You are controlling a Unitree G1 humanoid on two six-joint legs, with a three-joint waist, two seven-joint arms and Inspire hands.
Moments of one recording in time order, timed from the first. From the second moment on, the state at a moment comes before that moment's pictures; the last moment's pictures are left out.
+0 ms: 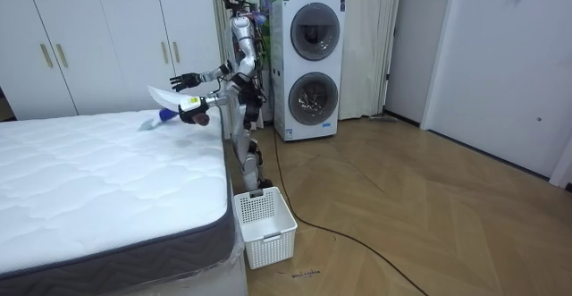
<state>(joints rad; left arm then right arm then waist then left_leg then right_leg) 0.07 0.36 -0.25 0.61 0.78 -0.21 0.58 -0.13 -0.34 0.11 0.56 0.28 -0.27 -0.51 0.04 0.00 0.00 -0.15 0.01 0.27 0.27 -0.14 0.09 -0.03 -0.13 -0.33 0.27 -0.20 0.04</state>
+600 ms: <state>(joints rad) 0.13 0.32 -0.16 0.60 0.78 -0.24 0.58 -0.12 -0.34 0.12 0.40 0.27 -0.31 -0.51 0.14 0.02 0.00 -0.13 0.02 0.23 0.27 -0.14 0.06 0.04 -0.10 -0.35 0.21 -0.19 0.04</state>
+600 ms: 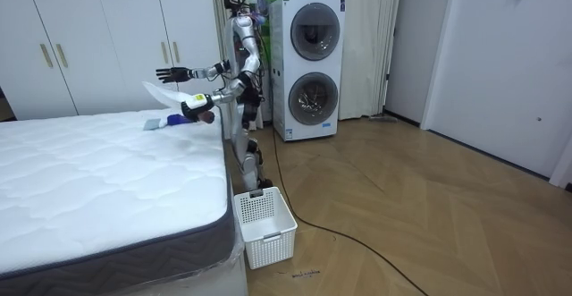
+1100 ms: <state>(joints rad) 0.12 0.30 -0.13 0.60 0.78 -0.23 0.60 -0.12 -0.34 0.13 0.43 0.27 -0.31 -0.52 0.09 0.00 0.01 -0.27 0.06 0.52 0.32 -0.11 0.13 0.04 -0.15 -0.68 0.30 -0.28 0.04</state>
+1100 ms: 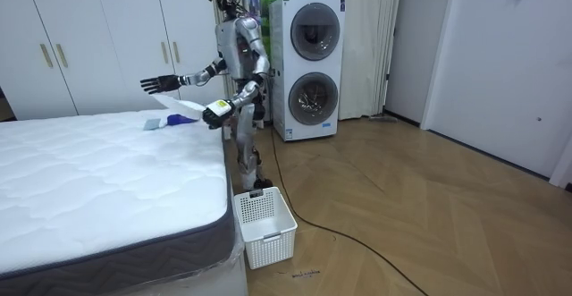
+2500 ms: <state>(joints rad) 0.14 0.29 -0.15 0.57 0.74 -0.24 0.58 -0.08 -0.29 0.10 0.38 0.11 -0.33 -0.61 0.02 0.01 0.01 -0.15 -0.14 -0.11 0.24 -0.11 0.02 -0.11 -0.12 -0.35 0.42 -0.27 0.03</state>
